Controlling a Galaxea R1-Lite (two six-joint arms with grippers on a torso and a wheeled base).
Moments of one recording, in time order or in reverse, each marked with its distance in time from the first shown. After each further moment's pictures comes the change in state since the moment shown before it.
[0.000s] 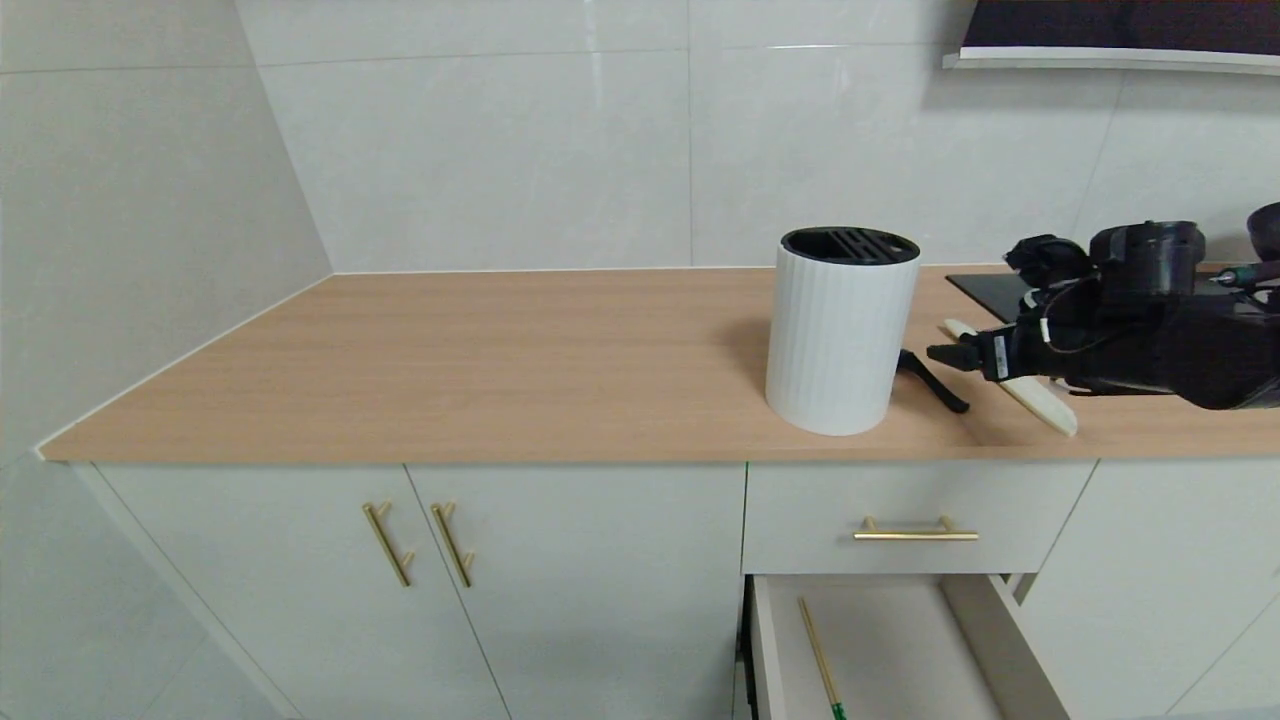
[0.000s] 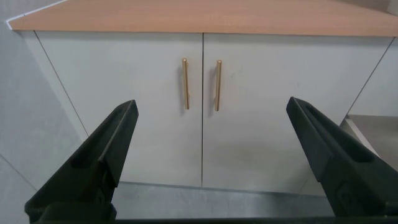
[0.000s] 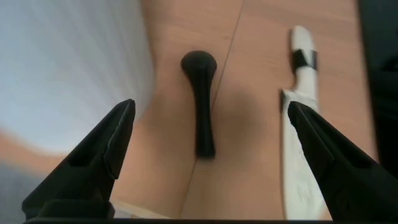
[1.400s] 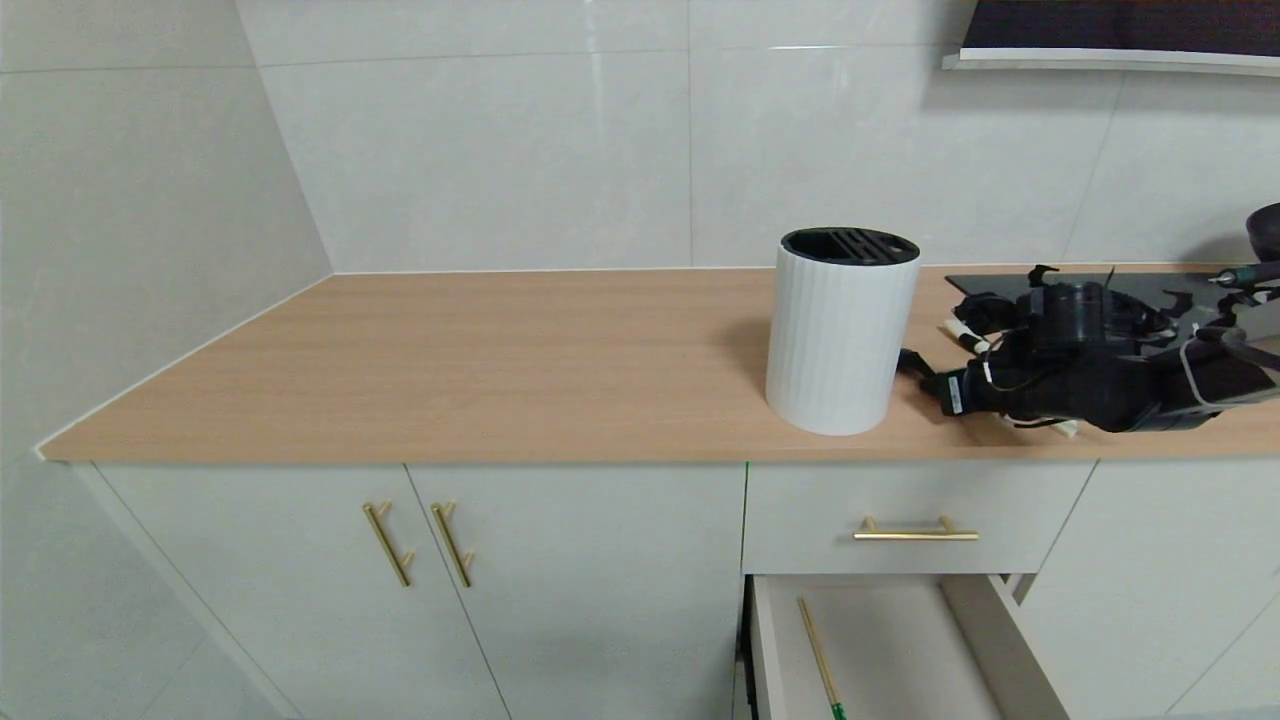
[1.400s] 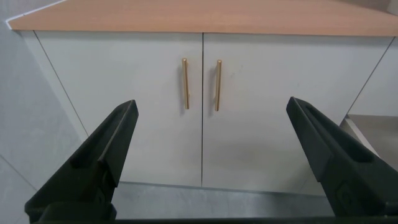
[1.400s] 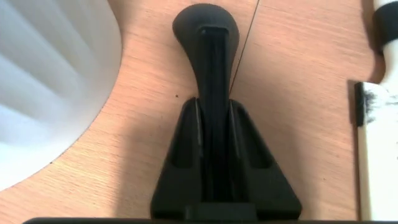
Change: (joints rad) left arm 0.000 0.000 0.000 0.000 0.000 0.000; right arm -0.010 0.242 -0.121 -0.002 0.022 0.016
